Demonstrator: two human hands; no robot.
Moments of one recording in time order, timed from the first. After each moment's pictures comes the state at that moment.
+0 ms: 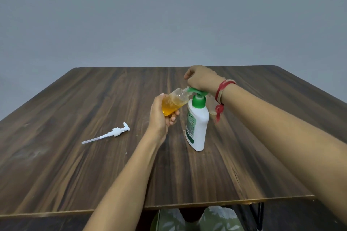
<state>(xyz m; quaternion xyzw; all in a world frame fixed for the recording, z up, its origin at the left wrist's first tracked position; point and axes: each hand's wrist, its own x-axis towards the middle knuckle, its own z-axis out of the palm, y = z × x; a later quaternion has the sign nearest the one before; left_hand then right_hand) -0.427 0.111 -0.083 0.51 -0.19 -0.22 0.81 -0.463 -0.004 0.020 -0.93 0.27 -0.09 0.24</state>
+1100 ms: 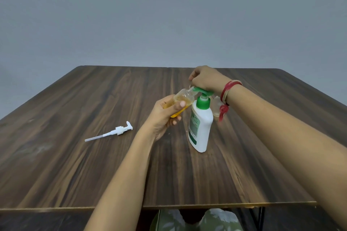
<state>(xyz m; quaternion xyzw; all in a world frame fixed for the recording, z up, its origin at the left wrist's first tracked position) -0.414 0.123 -0.083 0.53 -0.33 -0.25 0.74 -0.458 -0.016 0.021 -0.94 0.23 -0.09 0.23</state>
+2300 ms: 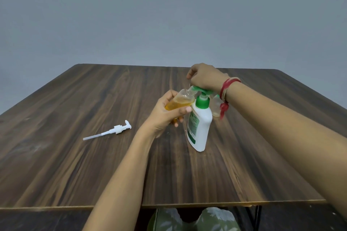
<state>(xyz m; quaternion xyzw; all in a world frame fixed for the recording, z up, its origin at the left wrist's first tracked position) -0.410 0.124 -0.084 0.57 -0.39 -0.23 0.69 -0.462 -0.008 0.025 -0.95 0.23 -0.08 0.20</state>
